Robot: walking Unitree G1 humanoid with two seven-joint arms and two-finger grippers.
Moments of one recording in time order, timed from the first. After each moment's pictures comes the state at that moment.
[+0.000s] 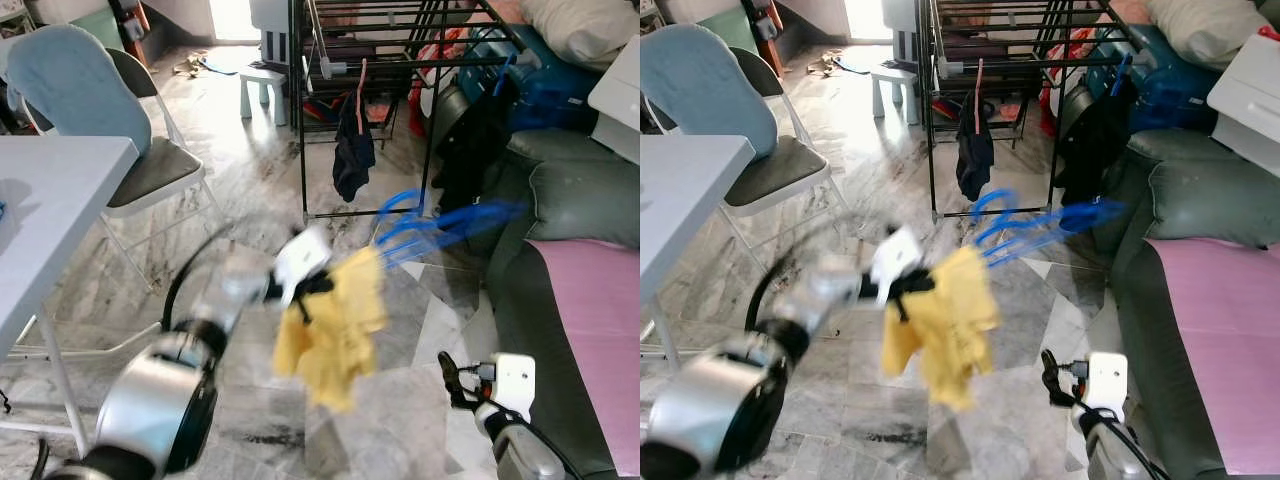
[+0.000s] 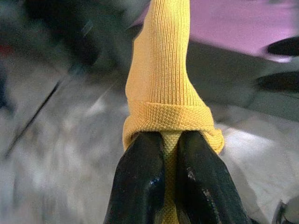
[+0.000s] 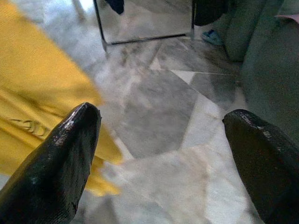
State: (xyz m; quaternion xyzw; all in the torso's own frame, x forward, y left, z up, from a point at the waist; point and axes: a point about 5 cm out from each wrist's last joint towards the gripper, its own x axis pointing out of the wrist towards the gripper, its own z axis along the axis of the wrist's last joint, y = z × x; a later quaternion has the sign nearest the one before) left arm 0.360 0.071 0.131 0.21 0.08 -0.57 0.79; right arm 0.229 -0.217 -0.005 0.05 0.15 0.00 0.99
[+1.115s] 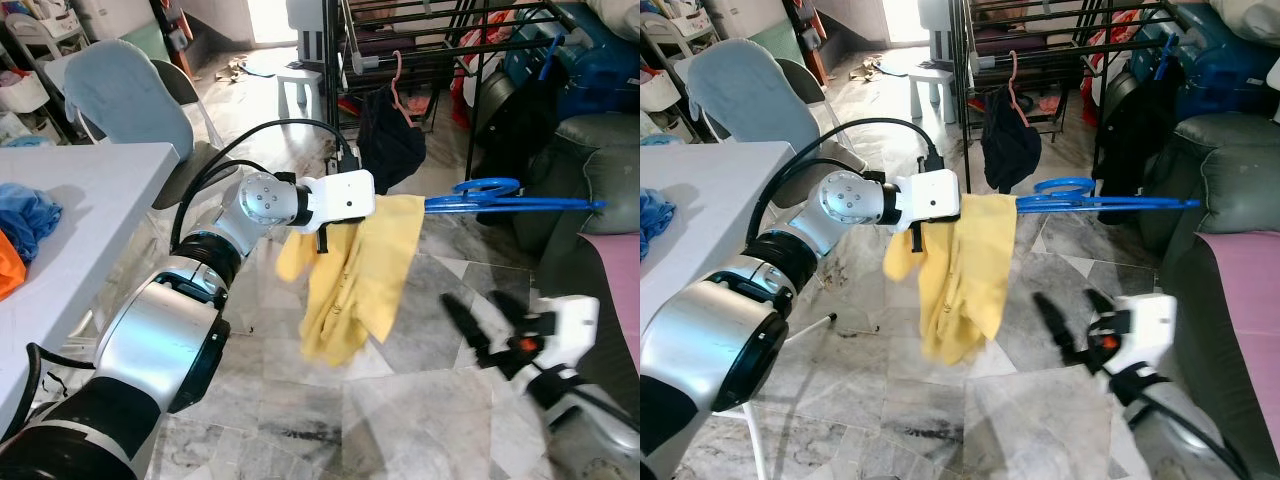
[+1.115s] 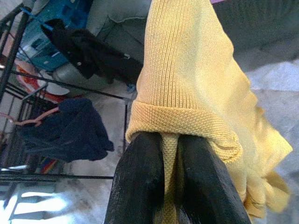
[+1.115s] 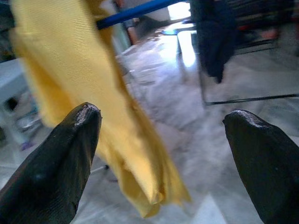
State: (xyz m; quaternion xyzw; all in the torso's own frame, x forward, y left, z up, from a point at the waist) left arm 0.384 0.044 0.214 0.41 -0.05 -0.54 0.73; right arm 0.223 -0.223 0.117 0.11 0.05 0.13 0.98
